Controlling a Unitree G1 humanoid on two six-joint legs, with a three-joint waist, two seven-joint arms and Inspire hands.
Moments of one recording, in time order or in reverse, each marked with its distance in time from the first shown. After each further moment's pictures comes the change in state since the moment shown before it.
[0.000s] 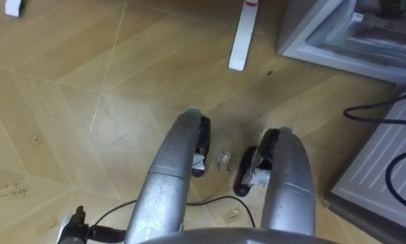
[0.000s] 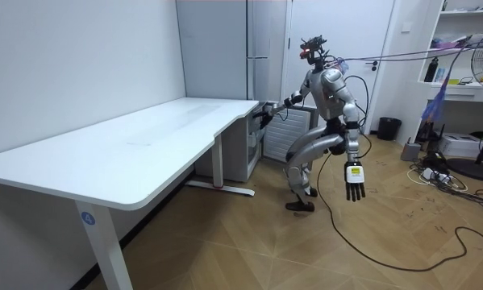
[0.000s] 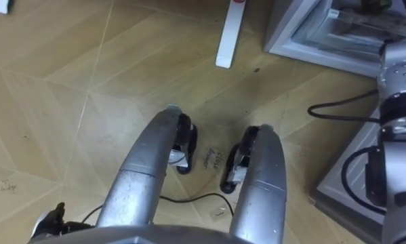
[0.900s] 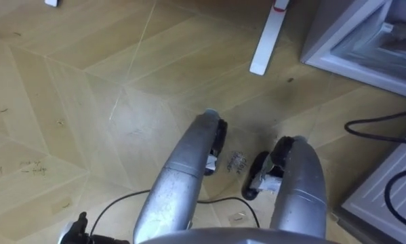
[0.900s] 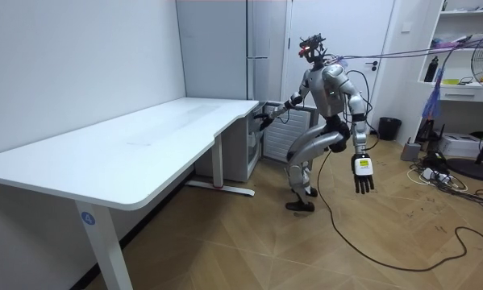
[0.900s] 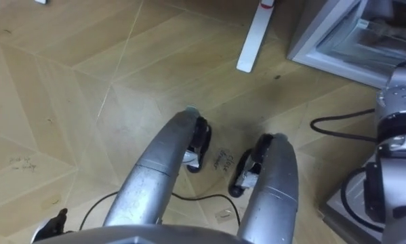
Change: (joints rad) left arm 0.076 0.026 -0.057 -0.095 -0.016 0.008 -0.021; right arm 0.110 0.009 -0.002 0.025 0.155 -0.173 0.168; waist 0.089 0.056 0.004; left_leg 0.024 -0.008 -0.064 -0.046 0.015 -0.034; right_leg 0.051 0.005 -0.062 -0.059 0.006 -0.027
